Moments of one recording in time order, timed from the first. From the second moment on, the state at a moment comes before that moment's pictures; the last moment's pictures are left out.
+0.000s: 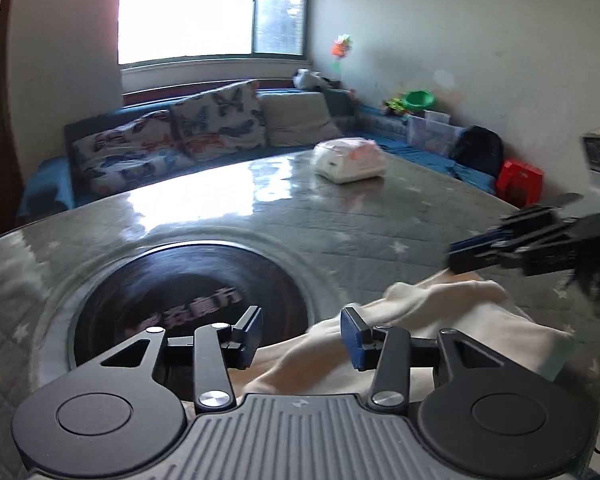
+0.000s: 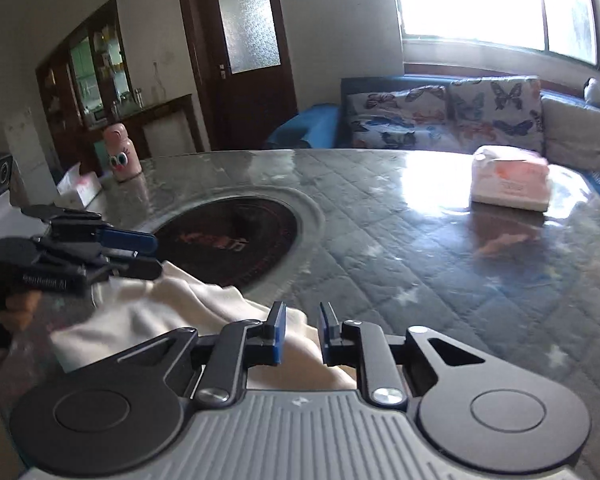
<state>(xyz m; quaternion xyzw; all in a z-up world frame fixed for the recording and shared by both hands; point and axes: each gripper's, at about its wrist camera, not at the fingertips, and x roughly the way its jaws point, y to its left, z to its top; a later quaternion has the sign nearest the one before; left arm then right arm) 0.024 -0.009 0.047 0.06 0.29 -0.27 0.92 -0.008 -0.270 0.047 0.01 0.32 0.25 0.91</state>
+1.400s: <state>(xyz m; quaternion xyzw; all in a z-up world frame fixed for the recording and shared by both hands) 0.008 -0.034 0.035 0.06 0.31 -0.25 0.91 -0.012 -0.209 0.016 -0.06 0.34 0.26 0.90</state>
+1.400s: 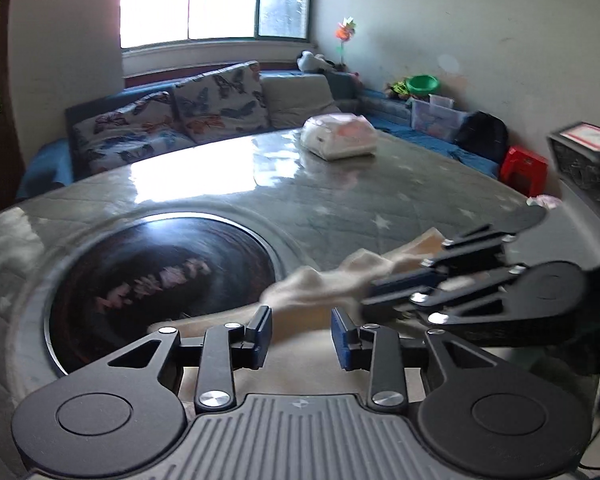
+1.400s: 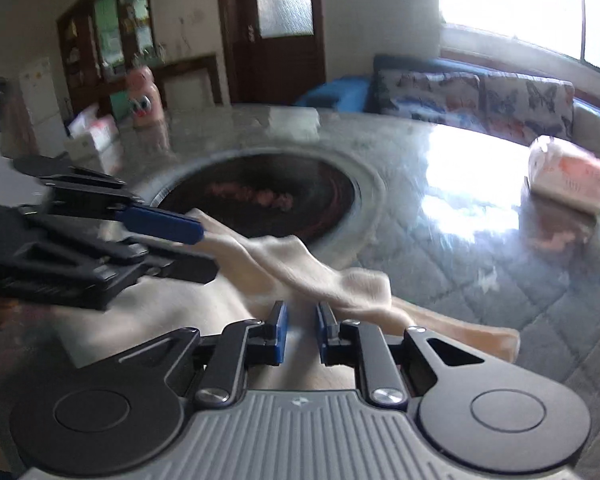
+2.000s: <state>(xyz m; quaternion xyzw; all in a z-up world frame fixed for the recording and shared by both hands) -0.047 -0.040 0.027 0.07 0.31 -0.24 0.92 -0.096 -0.199 0.028 -0.13 0.29 0.31 0.90</state>
